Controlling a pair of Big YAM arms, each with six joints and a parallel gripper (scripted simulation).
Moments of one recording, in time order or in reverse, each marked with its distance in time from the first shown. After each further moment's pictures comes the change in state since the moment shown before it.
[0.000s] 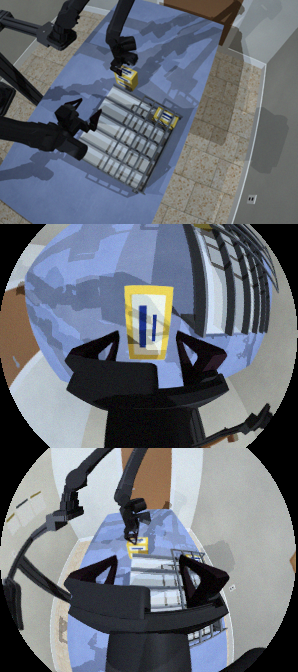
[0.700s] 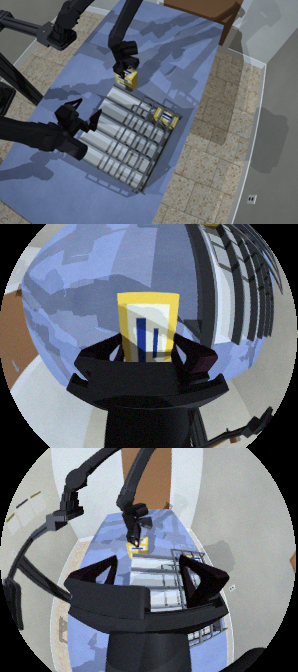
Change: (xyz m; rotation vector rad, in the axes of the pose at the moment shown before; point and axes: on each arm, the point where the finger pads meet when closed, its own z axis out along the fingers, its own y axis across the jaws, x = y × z) left arm -0.004 0.000 0.030 0.006 -0.012 0.014; right arm 0.000 0.000 0.000 0.000 0.000 0.000
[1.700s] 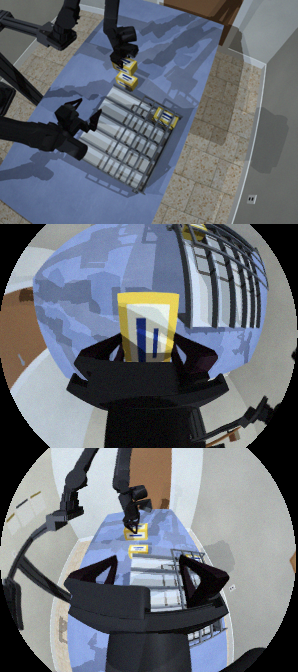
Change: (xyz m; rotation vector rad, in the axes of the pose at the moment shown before) left arm -0.017 0.002 -0.092 -0.020 -0.012 0.005; right arm 0.000 0.000 0.000 0.000 0.000 0.000
